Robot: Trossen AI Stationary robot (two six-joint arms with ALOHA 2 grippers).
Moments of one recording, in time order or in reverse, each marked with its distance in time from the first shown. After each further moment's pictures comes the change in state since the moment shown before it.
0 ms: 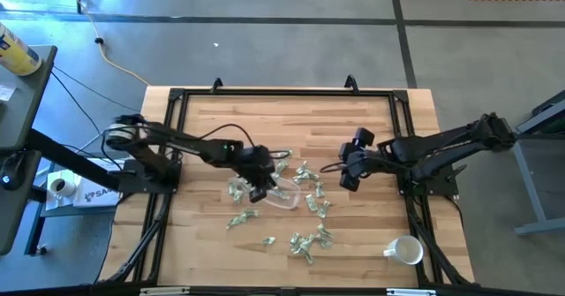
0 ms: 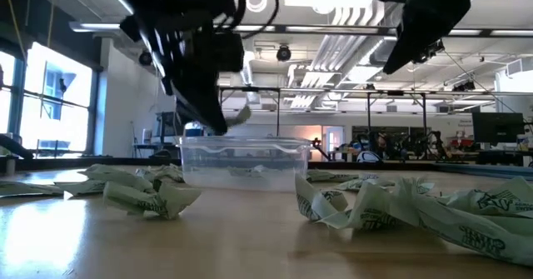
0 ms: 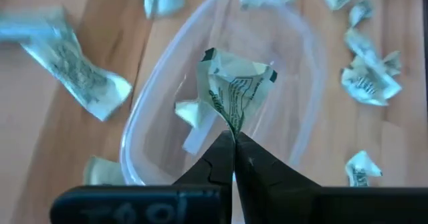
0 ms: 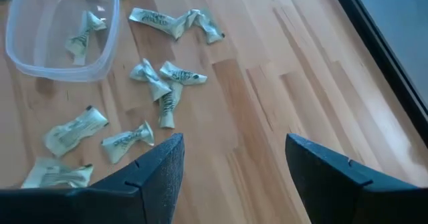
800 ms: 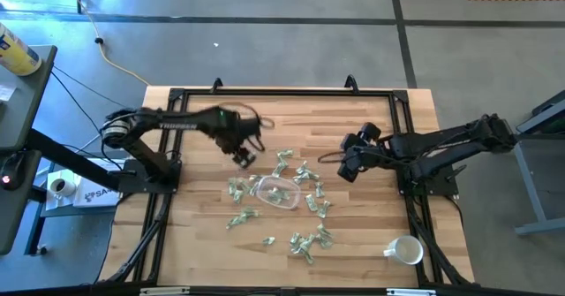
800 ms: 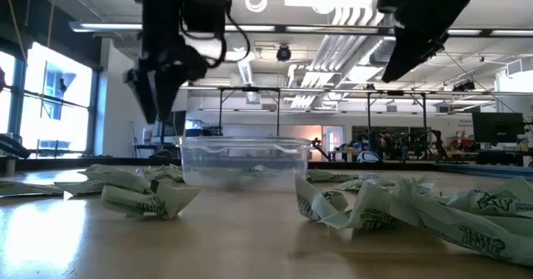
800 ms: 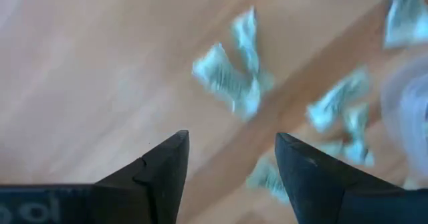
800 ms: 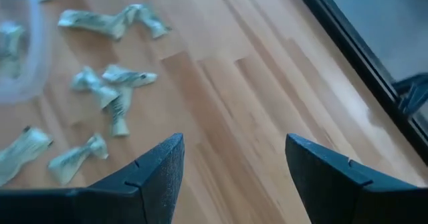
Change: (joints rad) left arm 0.251 -0.064 0.241 -0.835 -0.251 -0.201; right arm -0.086 0.007 -0.002 -0.045 0.065 0.098
